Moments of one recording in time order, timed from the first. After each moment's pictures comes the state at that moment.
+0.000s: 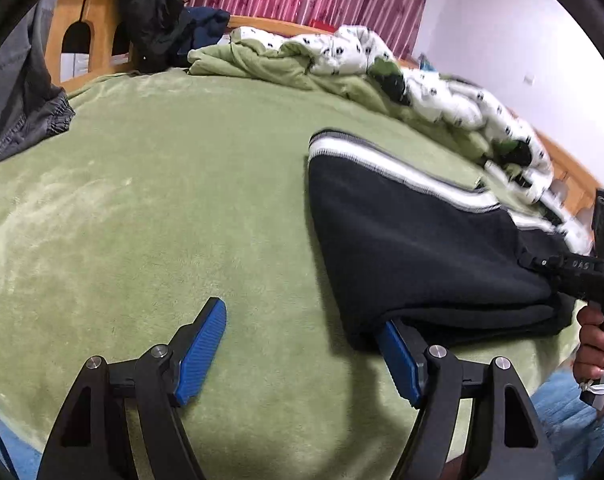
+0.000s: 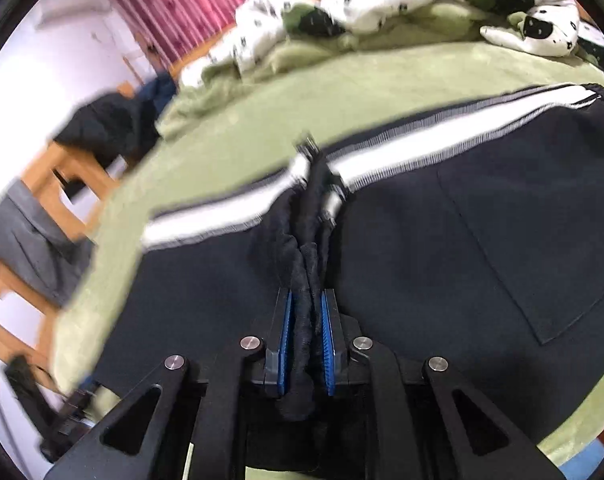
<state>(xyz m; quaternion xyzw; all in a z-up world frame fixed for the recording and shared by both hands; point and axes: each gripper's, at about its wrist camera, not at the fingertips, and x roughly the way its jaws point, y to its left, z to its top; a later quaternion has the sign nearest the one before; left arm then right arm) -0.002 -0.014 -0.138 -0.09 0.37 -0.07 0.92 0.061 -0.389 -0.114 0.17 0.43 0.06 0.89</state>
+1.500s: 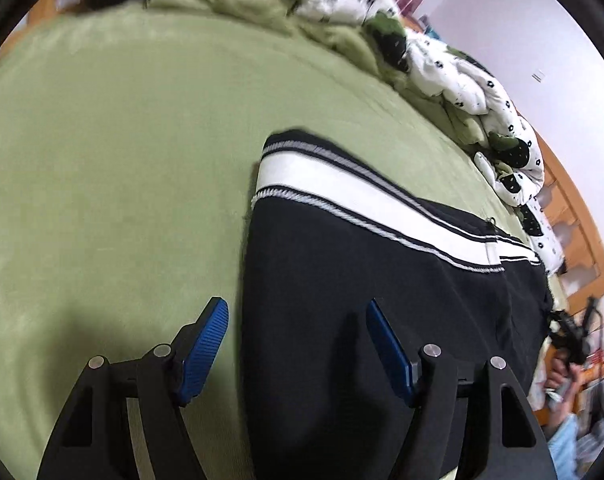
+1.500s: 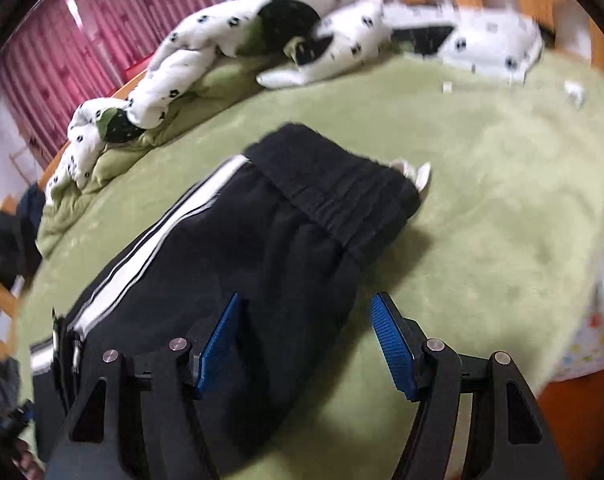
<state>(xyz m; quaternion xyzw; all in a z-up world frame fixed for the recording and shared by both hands) 0.143 -0.036 -0.137 -0.17 0.48 -0.15 0.84 0.028 -0.687 -0.119 0.26 0.37 -0.16 0.88</state>
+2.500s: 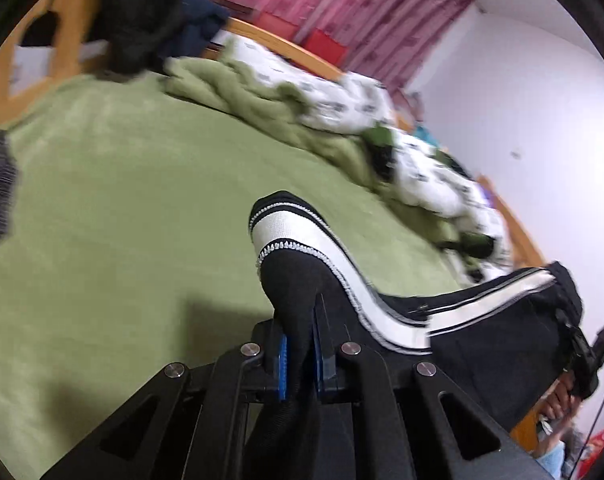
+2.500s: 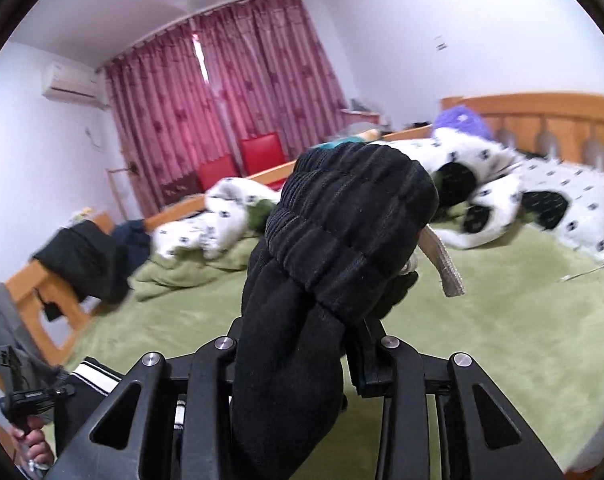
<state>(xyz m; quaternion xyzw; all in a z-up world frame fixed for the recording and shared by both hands) 0.170 0.067 -0.006 -0.22 0.37 -0.13 0.89 0.076 -0.484 0.094 0.16 0.17 -0.04 0.97</state>
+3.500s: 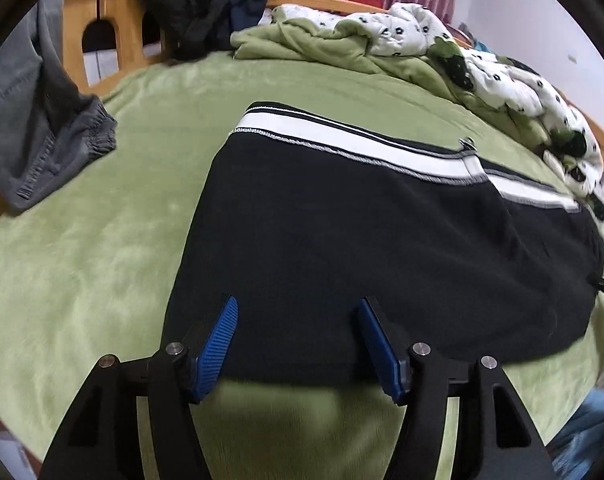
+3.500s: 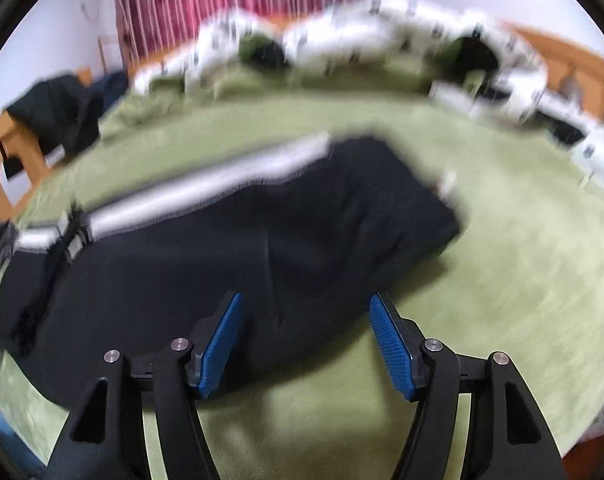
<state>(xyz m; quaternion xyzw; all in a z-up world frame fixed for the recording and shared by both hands) 0.056 0.055 -0.127 -0.04 0.42 0.00 0.91 0.079 -0.448 -0.126 0.07 0.40 -0.05 0.91</state>
